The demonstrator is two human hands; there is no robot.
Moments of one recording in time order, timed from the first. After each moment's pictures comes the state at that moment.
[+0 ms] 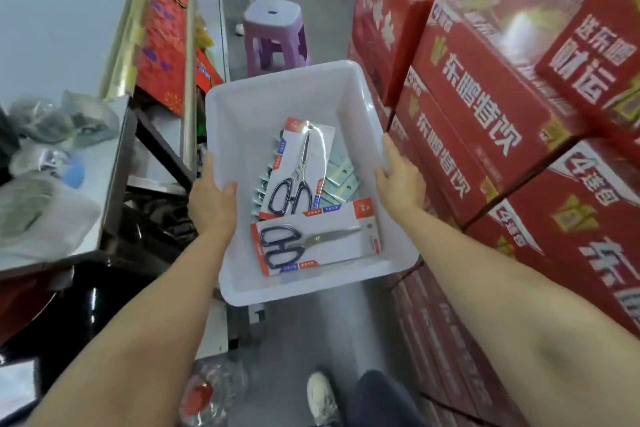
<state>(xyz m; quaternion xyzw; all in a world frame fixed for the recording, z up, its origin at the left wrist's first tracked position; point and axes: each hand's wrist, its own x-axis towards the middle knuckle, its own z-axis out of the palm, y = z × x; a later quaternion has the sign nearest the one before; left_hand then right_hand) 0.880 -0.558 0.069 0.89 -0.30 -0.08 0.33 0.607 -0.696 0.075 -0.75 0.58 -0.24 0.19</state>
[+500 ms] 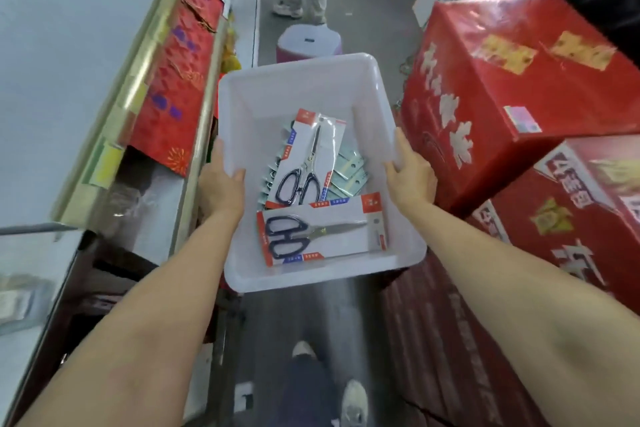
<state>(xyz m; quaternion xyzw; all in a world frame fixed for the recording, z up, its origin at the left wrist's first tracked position) 1.040 -0.831 0.075 0.90 -0.25 -0.06 0.36 0.782 -0.992 0.085 -0.78 0.56 -0.21 0.19</state>
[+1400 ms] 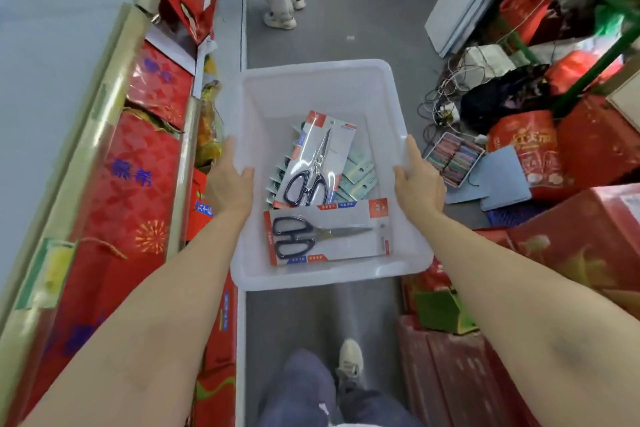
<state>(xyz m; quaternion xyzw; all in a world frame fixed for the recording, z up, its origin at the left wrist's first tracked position) 1.360 -1.336 0.057 0.89 -0.32 -0.06 0.32 1.085 -1.473 0.063 -0.75 0.61 -0.16 0.21</state>
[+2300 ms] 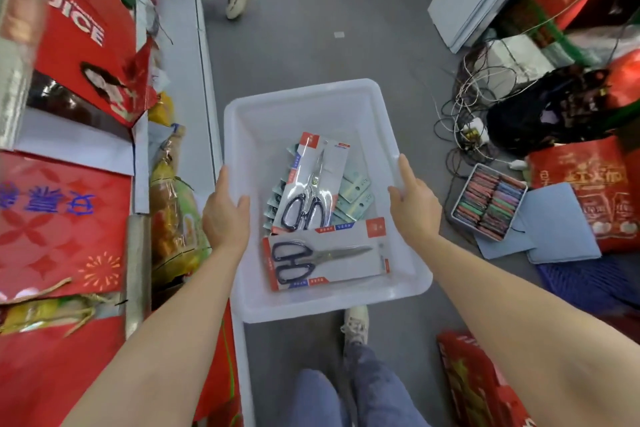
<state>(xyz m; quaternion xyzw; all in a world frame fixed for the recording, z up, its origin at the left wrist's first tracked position) 1.604 -1.699 -0.066 0.90 -0.31 -0.12 0.28 1.329 -1.816 -0.057 -0.71 0.66 -0.10 0.23</state>
